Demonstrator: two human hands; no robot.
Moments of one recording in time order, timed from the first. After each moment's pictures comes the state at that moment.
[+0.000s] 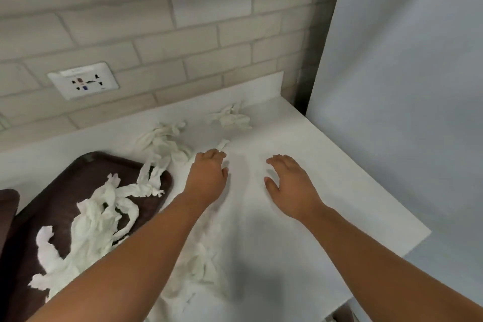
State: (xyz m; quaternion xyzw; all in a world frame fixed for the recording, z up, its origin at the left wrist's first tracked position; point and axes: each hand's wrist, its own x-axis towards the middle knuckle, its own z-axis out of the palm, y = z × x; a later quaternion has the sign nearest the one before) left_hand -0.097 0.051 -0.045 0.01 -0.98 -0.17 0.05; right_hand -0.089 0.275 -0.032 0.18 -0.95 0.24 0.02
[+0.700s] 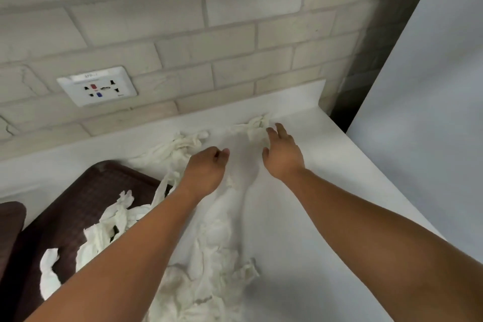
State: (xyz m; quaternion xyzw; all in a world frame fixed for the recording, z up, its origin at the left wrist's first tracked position) left_hand -0.165 -0.017 -0.015 0.16 -0.93 -0.33 0.02; right_hand -0.268 0.159 -0.059 0.15 -0.97 0.18 -0.01
